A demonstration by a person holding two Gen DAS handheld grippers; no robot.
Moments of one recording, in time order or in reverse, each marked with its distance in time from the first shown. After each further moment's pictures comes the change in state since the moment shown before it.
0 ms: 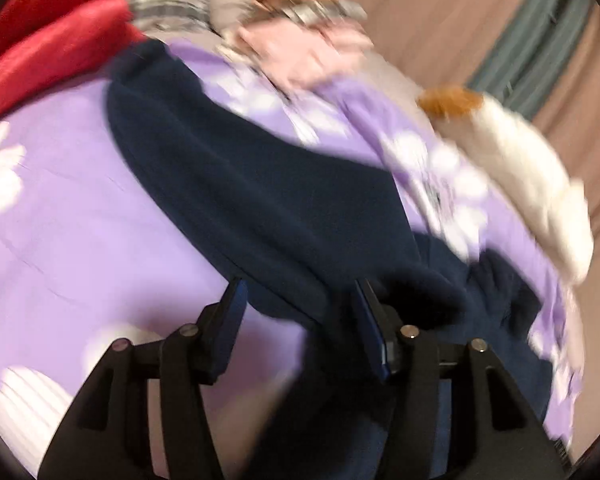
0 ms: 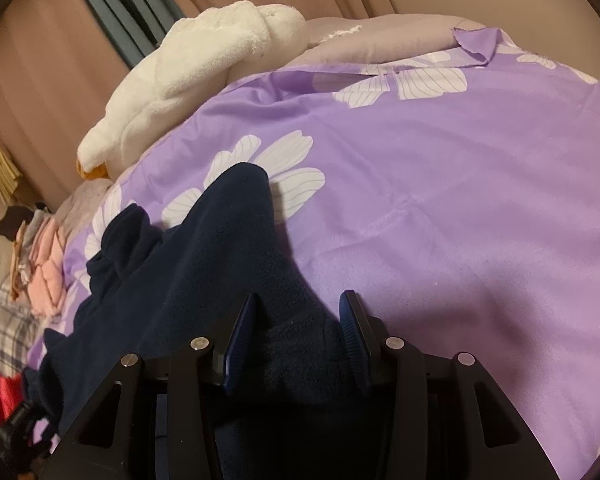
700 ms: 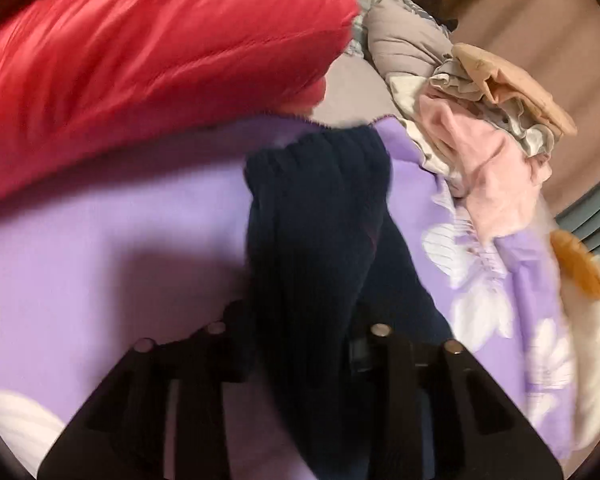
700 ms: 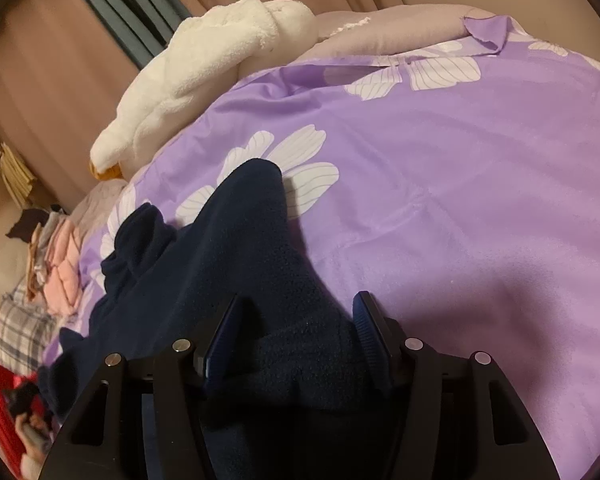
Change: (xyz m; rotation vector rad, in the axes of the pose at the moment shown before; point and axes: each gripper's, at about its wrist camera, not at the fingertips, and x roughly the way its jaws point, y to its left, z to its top) left arm 0.100 0.168 0.174 -0.263 -0.029 0.221; right arm 0.005 -0.001 0.000 0.002 0.018 0.060
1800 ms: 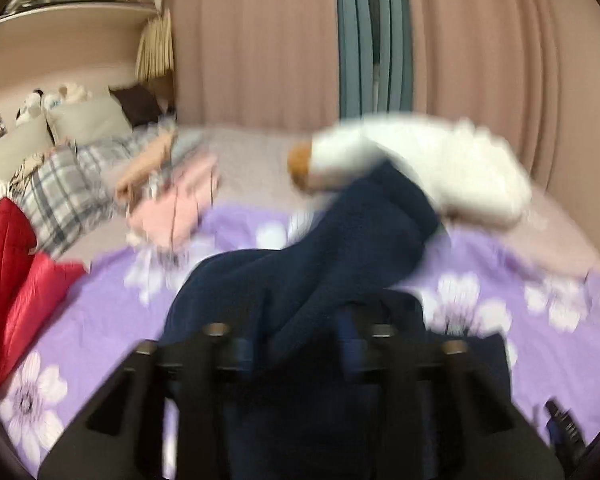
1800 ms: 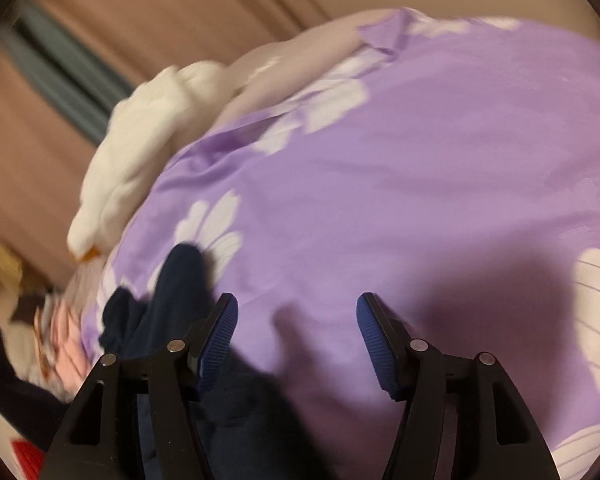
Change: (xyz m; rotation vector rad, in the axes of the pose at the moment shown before) left arm -0.283 -0.275 -0.273 0.828 -0.240 -0.253; right arm -0.048 -0.080 0.011 0.304 -0.116 -0.043
